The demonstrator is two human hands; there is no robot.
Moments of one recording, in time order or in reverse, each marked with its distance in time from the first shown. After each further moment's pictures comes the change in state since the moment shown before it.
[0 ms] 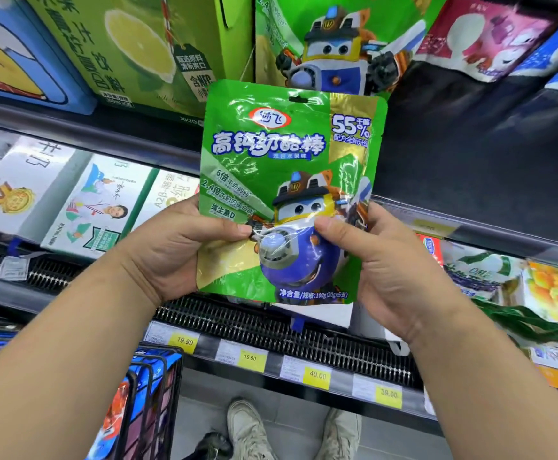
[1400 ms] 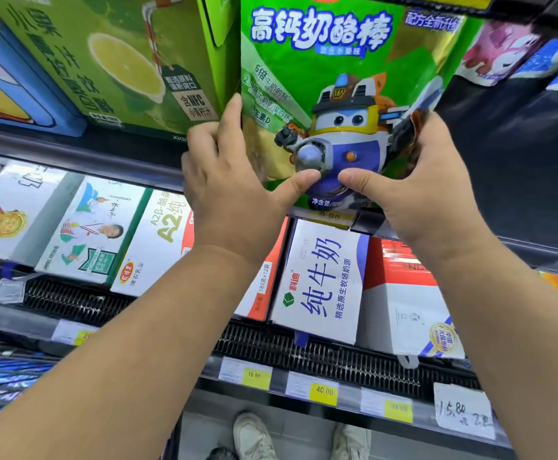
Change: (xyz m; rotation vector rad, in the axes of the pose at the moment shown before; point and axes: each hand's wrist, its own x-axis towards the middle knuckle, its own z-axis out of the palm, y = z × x) left_hand 0.056 0.010 0.056 1.155 0.760 0.761; right_hand 0.060 -0.046 -0.026 -0.644 0.259 -0.641
